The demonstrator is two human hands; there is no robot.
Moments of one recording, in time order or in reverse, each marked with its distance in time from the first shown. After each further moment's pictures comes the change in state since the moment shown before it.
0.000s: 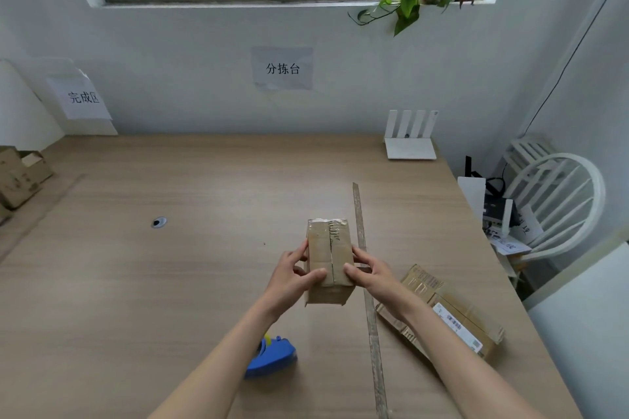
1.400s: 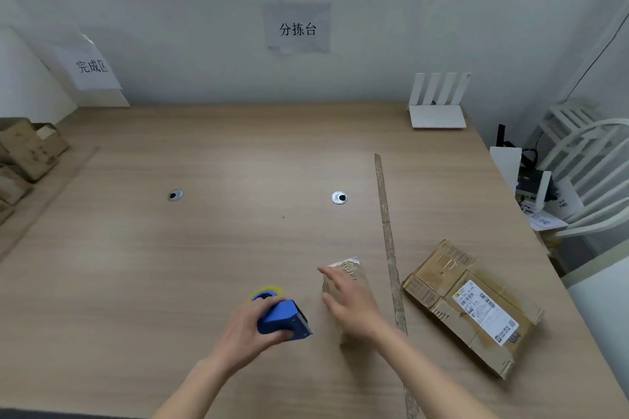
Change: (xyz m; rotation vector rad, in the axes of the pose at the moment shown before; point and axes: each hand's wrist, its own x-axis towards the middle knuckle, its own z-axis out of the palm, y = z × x) left_hand -0.082 -0.156 -0.073 0.507 -0.047 0.070; right_hand 0.005 0.081 0.106 -0.631 -0.036 -0.108
